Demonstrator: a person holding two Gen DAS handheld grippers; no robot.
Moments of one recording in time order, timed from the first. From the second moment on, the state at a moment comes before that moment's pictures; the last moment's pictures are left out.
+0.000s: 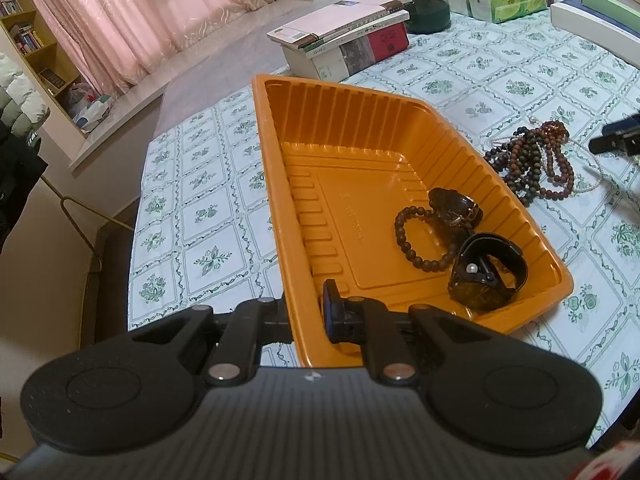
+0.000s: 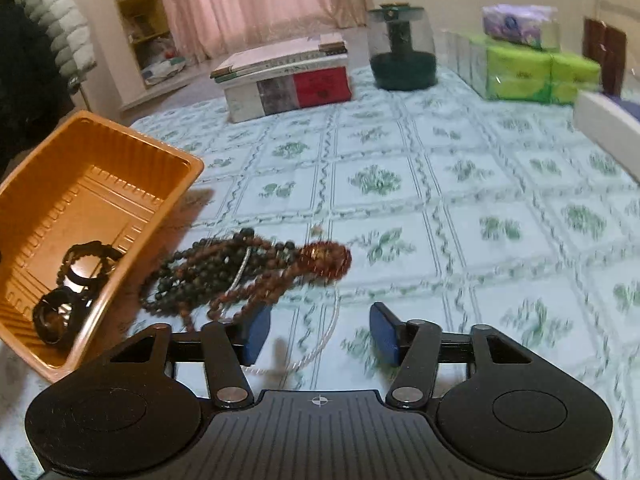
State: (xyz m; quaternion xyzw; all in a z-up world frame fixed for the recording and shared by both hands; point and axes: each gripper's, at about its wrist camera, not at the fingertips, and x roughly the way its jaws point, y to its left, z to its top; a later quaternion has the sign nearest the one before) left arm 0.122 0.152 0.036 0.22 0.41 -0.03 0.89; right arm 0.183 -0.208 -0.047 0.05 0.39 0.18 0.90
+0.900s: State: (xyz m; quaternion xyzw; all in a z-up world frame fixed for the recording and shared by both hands) left arm 0.122 0.150 0.036 0.22 0.41 -0.03 0.89; right arm 0.196 -0.177 -0.048 -0.20 0.31 0.23 0.90
